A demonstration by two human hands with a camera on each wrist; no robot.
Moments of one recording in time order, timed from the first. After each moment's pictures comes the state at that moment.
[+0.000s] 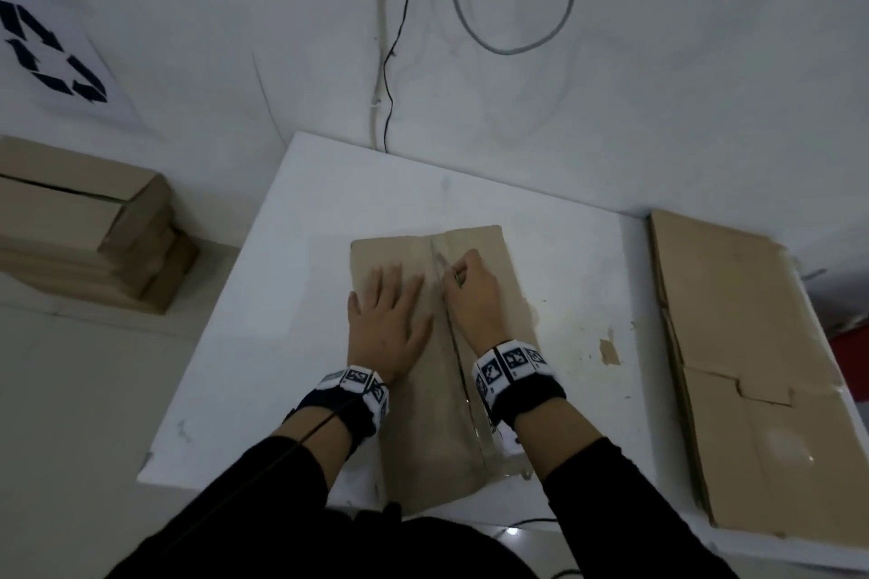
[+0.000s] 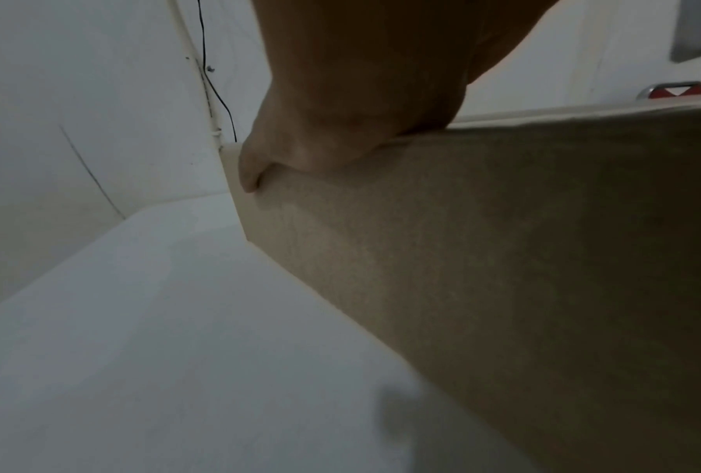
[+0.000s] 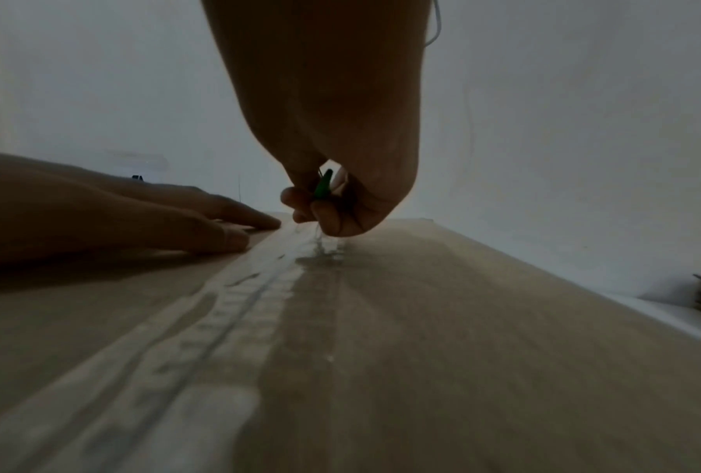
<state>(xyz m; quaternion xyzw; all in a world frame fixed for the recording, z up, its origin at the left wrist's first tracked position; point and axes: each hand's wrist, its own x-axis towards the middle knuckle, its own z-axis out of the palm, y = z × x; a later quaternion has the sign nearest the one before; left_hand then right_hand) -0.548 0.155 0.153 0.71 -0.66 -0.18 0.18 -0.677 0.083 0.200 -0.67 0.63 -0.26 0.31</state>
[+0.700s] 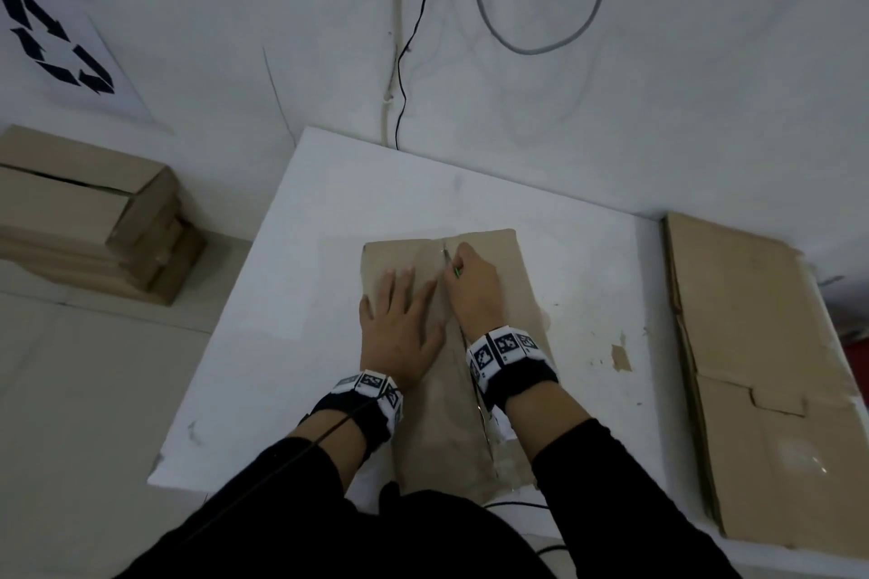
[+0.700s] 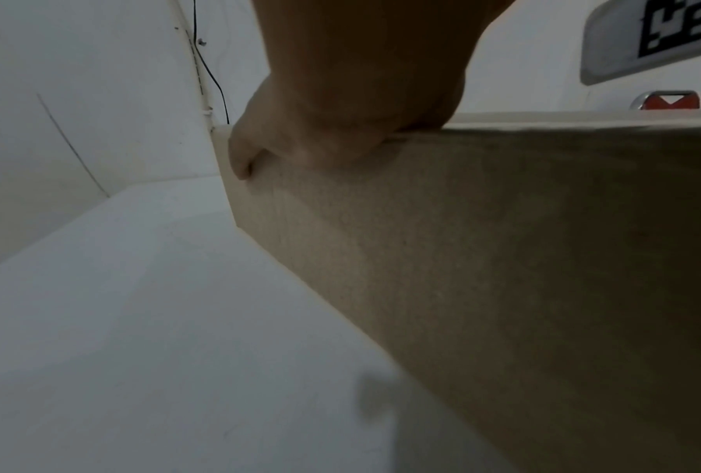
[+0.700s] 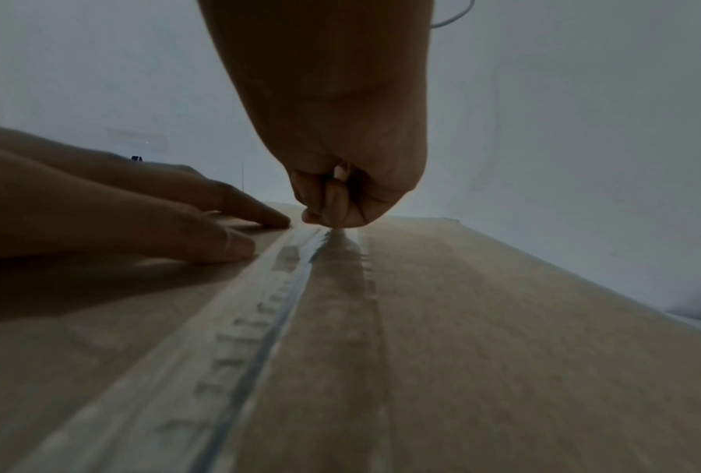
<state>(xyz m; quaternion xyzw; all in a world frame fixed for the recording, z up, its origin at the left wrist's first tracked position) -0.551 0.153 0.155 0.71 -0.66 -0.19 0.17 -0.654 0.065 0.203 -0.68 0.65 -0.20 0.28</state>
